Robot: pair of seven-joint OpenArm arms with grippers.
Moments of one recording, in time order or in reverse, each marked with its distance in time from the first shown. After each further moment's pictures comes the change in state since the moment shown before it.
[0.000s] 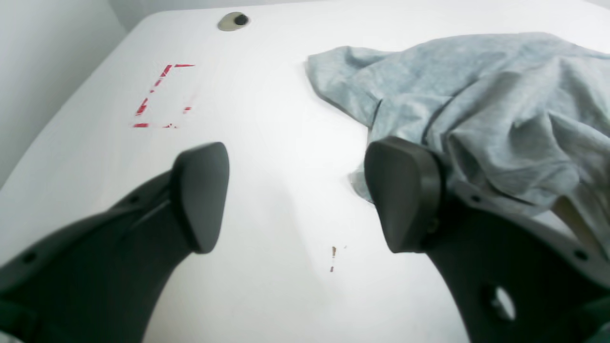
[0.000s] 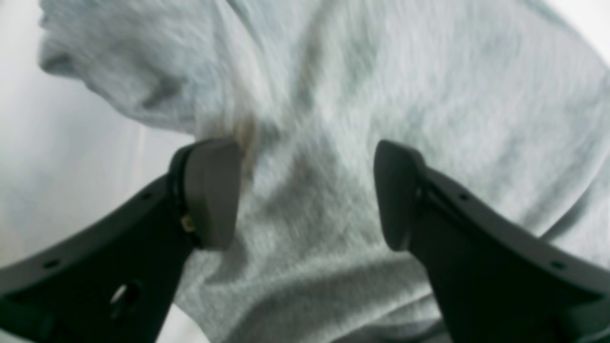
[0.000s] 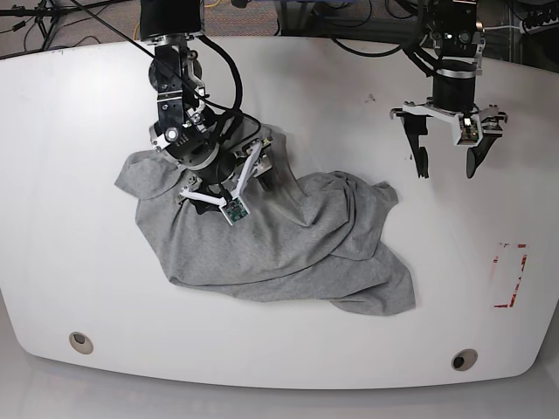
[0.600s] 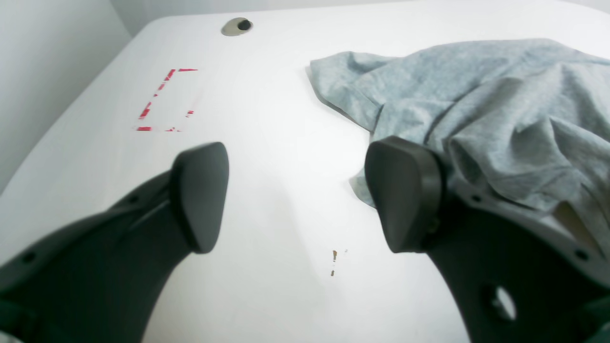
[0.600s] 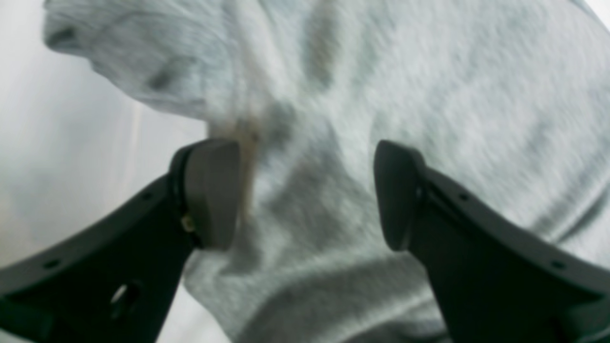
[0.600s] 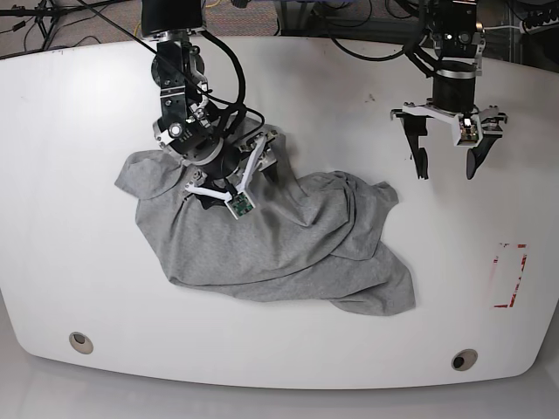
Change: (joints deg) left arm -0.2 0.0 0.1 0.0 0.0 0.0 -0.4; right arm -0.9 -0.1 -0.8 0.2 0.3 0.0 0.1
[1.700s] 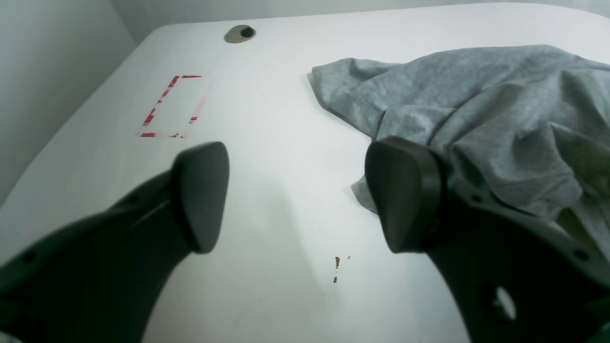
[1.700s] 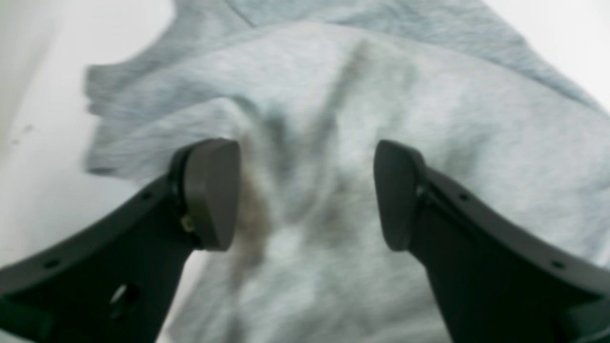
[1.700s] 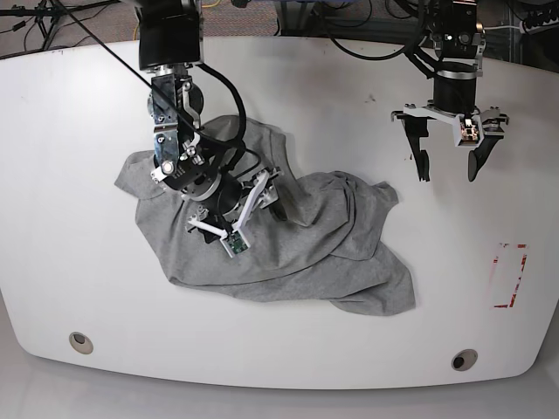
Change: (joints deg) left arm -0.2 0.0 -0.1 0.0 0.2 0.1 -0.9; right arm 9.6 0.7 0.9 -7.1 8.9 0.1 1.1
